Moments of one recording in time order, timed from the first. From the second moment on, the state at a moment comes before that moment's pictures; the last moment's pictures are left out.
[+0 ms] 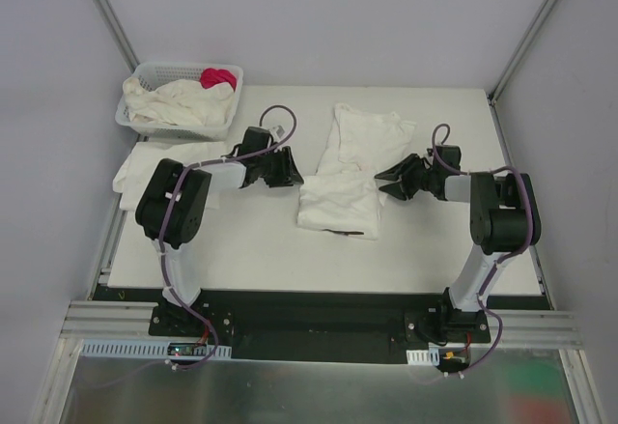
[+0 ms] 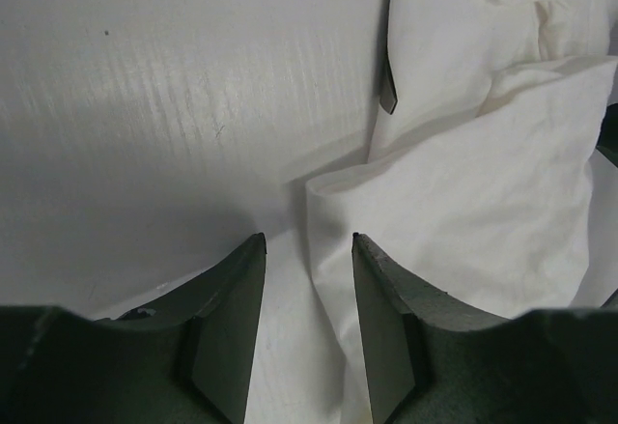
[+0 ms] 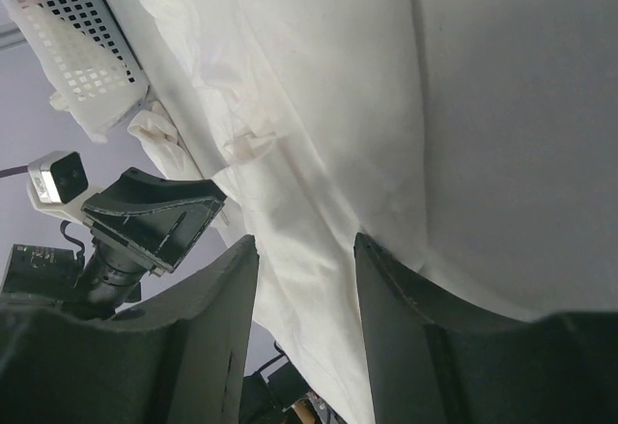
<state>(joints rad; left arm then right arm) -0.37 1.91 1.08 0.03 0.41 -0.56 0.02 1.85 0.86 0.16 -0.69 1.02</state>
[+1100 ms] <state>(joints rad) -0.45 2.00 1.17 0.04 0.49 -0.61 0.08 1.90 0.91 0.17 -0.69 1.03</state>
